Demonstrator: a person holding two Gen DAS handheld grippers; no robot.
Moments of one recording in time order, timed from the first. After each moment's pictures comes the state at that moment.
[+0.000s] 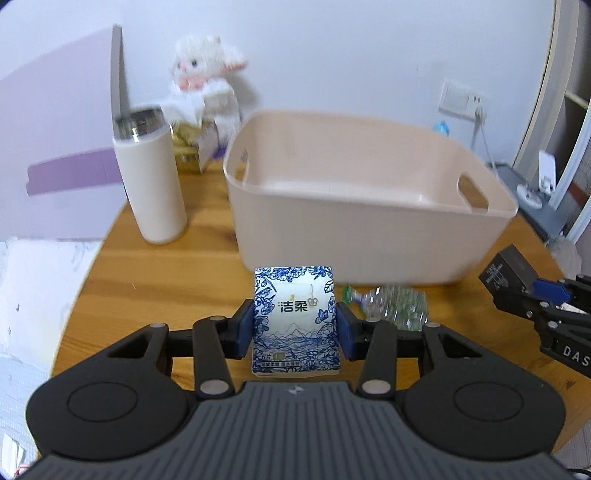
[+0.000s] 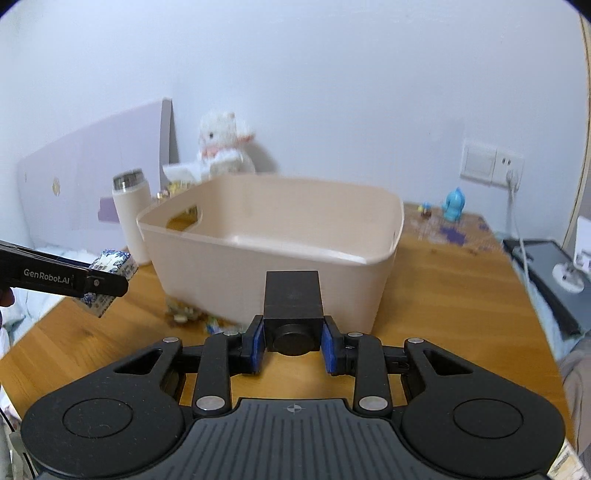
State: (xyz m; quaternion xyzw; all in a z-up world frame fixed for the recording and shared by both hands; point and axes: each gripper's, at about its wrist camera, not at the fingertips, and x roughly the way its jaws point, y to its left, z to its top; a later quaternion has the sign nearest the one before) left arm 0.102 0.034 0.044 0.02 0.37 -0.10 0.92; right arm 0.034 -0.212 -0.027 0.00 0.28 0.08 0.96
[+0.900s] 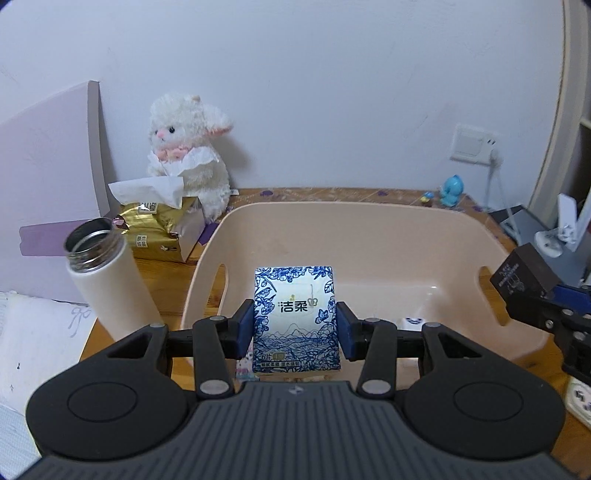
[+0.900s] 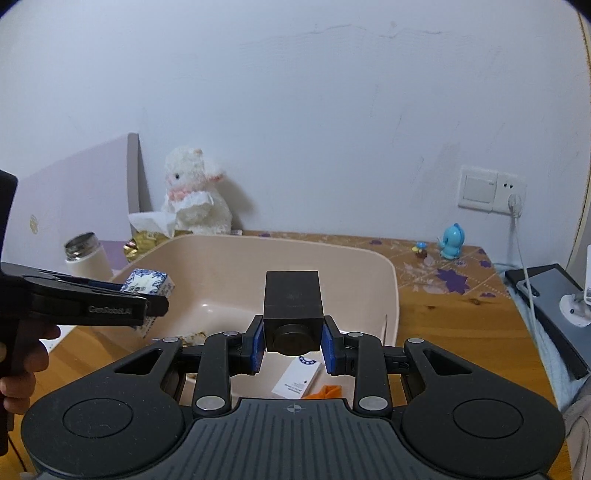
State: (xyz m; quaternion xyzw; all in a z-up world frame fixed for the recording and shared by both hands) left arm 0.202 -0.020 0.071 0.04 0.32 -0.08 0.94; right arm 0.138 -0.222 -0.009 0.02 0.27 0.06 0.96
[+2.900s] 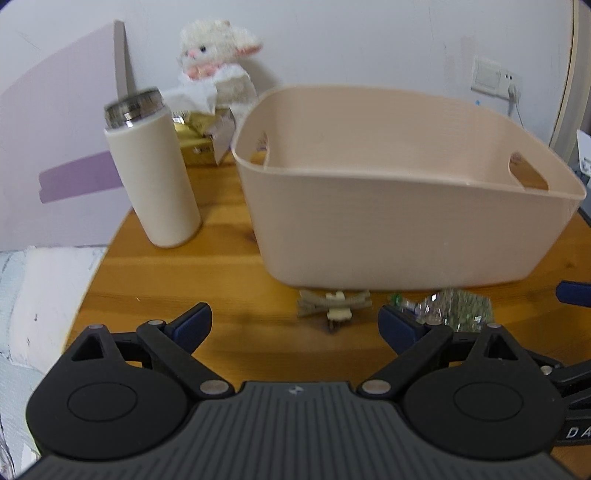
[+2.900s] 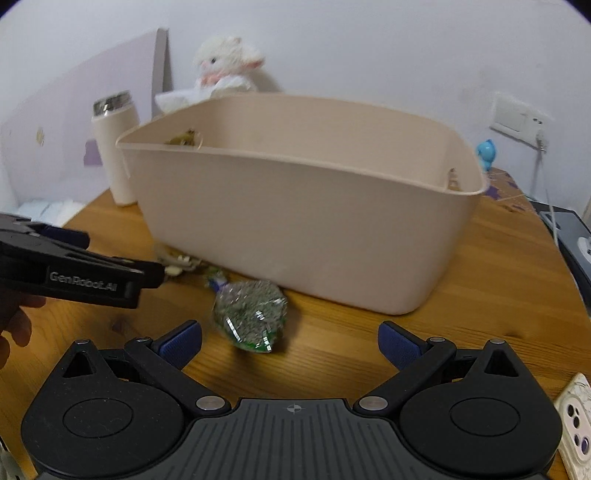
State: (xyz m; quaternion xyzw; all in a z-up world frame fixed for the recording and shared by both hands) left arm 0.148 0.020 -0.003 0.06 0.39 -0.06 0.92; right arm 0.090 -0.148 -0.091 -0.03 0.38 0.07 0.92
